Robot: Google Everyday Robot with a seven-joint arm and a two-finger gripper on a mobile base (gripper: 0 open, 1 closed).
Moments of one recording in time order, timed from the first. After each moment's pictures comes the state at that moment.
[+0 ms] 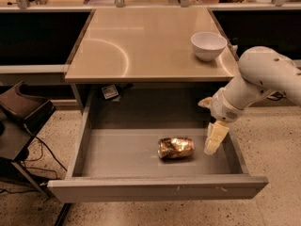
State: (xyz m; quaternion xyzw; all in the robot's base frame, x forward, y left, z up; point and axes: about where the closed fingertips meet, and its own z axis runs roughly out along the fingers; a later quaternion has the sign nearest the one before) arm 0.536 -0.178 0.704 -0.66 0.72 0.14 0.16
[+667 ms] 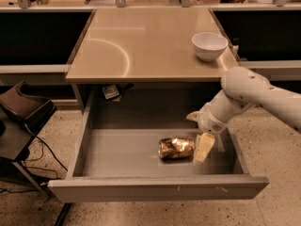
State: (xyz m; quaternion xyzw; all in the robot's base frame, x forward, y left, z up) arm 0.535 -0.153 0.637 -0.66 0.71 0.18 0.14
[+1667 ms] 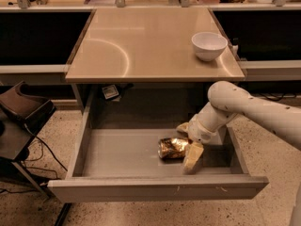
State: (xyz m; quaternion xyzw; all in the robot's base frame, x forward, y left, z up) arm 0.530 -0.125 0.580 -0.67 0.69 0.22 0.12
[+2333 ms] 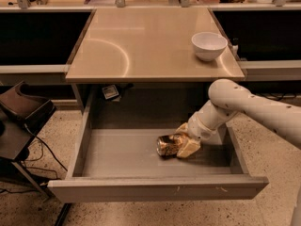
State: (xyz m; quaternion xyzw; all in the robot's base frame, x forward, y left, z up) arm 0.530 -0.125 0.580 -0.67 0.69 0.22 0.12
